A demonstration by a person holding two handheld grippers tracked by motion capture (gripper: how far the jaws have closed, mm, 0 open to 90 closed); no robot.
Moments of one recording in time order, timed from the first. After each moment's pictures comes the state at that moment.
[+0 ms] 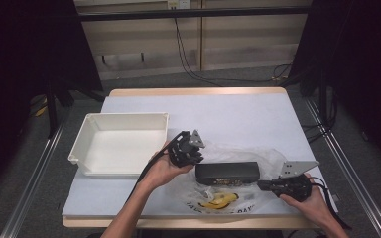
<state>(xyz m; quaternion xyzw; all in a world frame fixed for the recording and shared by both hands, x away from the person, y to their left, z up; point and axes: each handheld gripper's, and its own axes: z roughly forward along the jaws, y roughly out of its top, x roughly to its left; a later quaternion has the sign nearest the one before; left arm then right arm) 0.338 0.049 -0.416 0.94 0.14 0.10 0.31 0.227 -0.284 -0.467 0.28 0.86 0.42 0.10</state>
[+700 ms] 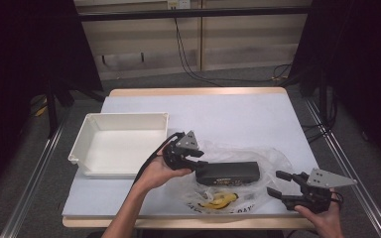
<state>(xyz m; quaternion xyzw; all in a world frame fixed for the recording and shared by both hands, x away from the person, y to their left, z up) 0.328 0.063 -0.412 0.91 0.09 0.05 0.40 0.183 -0.304 -0.451 0.34 0.76 0.53 0.17</state>
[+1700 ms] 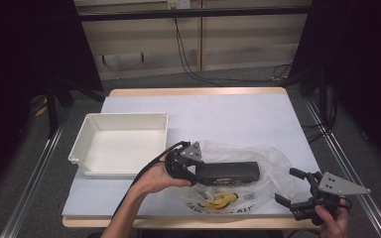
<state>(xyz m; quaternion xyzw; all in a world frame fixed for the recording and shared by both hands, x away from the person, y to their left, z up) 0.313 0.057 -0.418 0.94 0.04 0.02 0.35 0.172 -0.318 -0.456 0.34 0.72 0.57 0.20</state>
